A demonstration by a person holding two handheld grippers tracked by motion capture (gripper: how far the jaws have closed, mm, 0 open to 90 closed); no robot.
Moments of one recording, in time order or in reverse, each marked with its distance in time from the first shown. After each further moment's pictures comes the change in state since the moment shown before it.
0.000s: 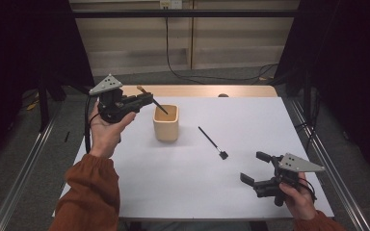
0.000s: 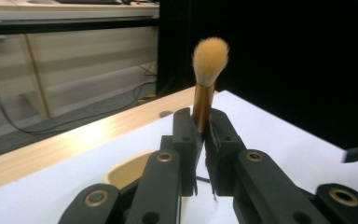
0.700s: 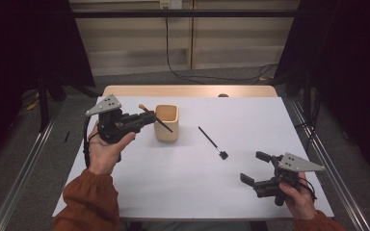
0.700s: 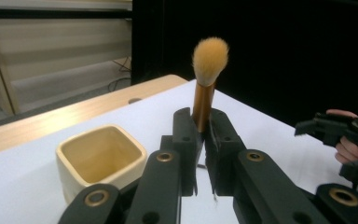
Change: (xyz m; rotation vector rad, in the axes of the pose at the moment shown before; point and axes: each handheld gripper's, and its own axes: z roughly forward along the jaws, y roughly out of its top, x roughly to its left) left arm -0.025 -0.029 -0.021 -0.007 -0.104 -0.024; right arm 0.000 0.001 0.000 0.008 0.008 -0.007
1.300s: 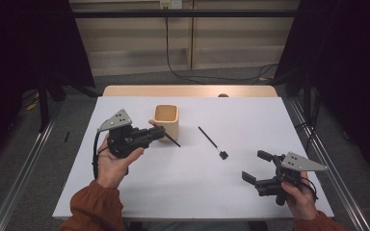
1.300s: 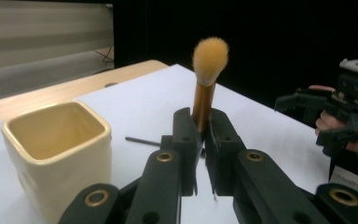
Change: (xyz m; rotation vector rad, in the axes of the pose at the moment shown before) left arm -0.022 -0.027 0.006 0.030 -0.061 0.000; right arm -0.002 0.002 -0.004 -0.015 -0.015 0.010
